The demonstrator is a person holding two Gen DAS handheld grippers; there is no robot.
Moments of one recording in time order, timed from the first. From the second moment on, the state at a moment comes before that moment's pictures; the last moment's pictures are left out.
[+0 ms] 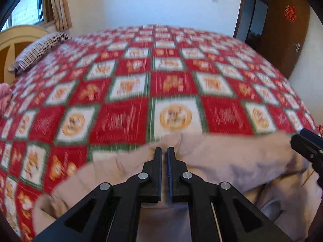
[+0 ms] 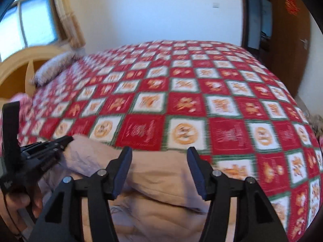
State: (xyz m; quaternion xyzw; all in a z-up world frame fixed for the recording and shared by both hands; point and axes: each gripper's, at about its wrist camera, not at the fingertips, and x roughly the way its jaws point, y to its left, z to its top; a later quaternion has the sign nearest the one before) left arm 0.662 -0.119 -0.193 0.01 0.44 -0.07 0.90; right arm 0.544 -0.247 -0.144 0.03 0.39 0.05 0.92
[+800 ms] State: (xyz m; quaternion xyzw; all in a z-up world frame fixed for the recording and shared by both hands) left arm 0.653 -0.117 -0.219 -0.01 0.42 -0.10 0.90; right arm 0.550 -0.237 -0.224 -0.04 0.43 0.03 0.90
